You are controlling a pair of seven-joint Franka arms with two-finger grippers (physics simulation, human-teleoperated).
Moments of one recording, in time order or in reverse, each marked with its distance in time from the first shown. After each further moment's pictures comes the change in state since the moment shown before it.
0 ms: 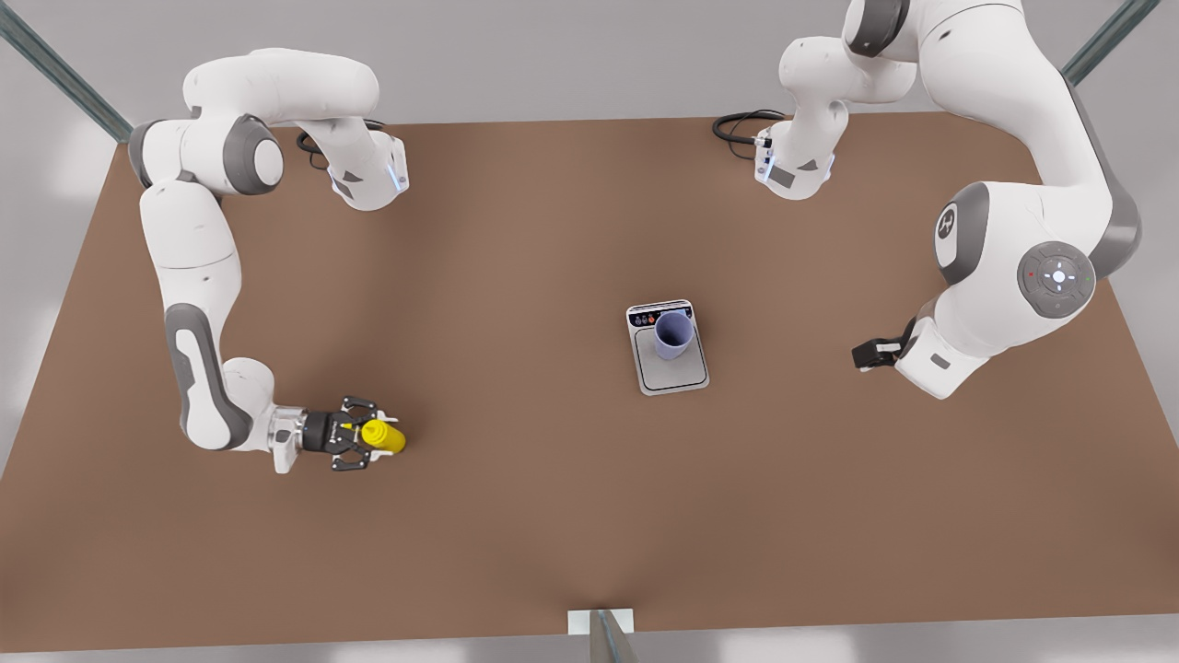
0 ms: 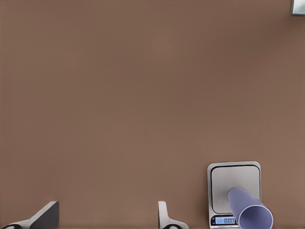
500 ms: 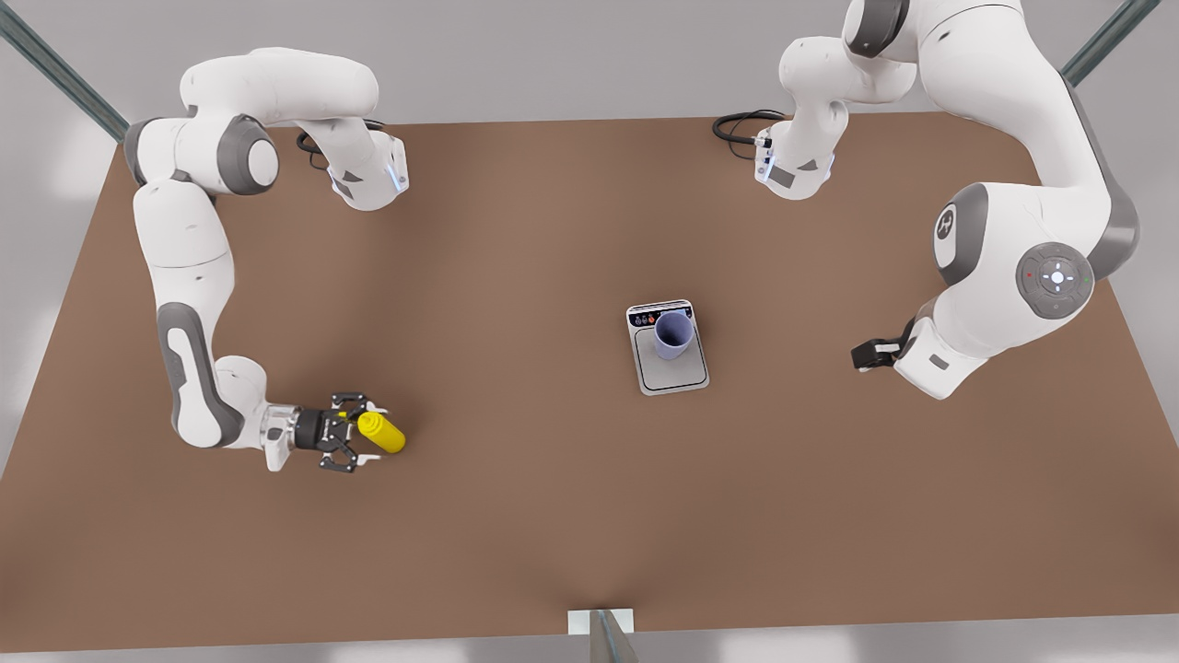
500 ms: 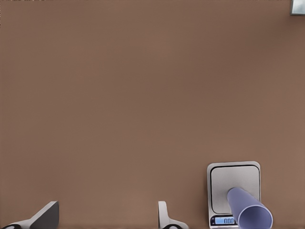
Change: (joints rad) left arm 0.000 0.003 0.000 0.000 0.000 0.002 0.000; right arm -0.027 -0.001 -0.005 -0.012 -0.015 -0.027 -0.004
